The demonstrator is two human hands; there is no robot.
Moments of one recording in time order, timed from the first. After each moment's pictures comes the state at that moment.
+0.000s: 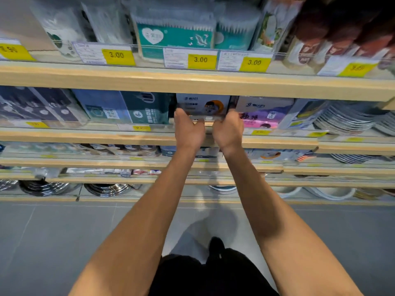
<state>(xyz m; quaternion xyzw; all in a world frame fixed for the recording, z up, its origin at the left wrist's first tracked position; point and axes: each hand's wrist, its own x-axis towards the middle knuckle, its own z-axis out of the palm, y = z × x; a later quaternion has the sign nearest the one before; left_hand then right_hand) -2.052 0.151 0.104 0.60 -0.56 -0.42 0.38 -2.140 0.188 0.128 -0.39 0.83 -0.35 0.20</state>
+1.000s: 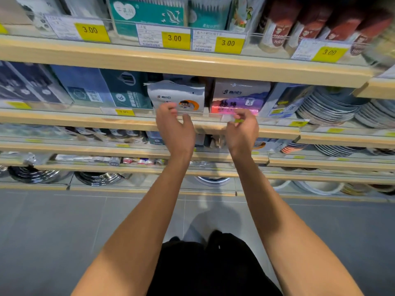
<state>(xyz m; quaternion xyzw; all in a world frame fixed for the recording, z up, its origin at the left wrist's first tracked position) -2.073 0.214 0.100 0.60 -0.54 -0.27 0.53 -2.201 0.249 0.099 -0.33 0.81 -0.47 0.14</state>
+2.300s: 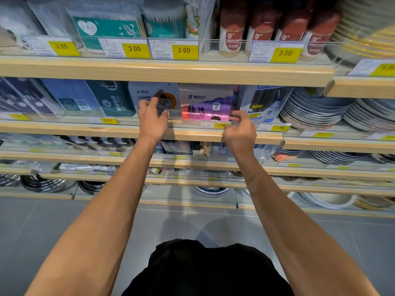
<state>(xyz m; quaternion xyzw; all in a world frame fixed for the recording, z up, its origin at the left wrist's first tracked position) -2.082 0.168 0.100 0.61 -0.66 -0.28 0.34 -2.286 0.266 0.090 -0.42 0.76 -0.46 0.18</state>
